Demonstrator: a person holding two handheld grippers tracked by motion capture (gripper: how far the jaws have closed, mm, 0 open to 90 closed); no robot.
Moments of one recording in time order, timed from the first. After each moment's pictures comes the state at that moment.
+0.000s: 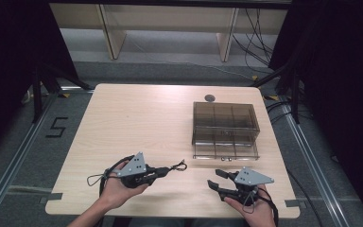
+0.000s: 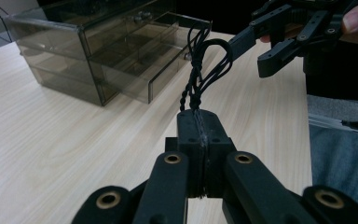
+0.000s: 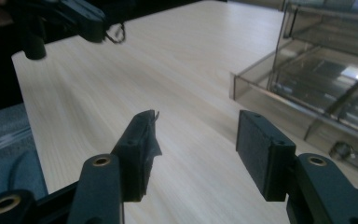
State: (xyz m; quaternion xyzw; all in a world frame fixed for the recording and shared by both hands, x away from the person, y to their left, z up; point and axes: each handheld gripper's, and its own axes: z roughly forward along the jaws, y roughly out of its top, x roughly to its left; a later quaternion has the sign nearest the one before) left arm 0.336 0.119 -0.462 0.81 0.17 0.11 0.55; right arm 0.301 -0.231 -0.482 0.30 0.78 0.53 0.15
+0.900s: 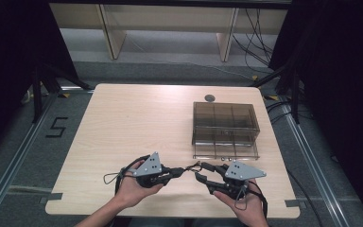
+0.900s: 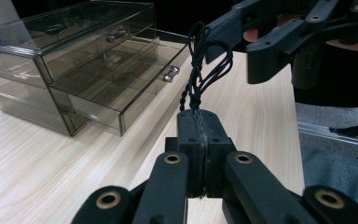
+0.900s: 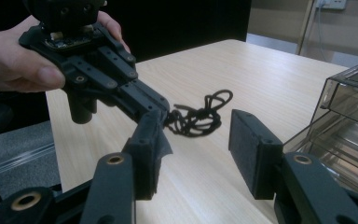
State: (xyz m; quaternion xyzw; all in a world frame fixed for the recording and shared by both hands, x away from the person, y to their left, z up) left arm 0.338 0.081 -0.464 0.80 0.15 0.09 0.57; right arm 0.308 -0.197 -0.453 0.25 0.76 0.58 0.14
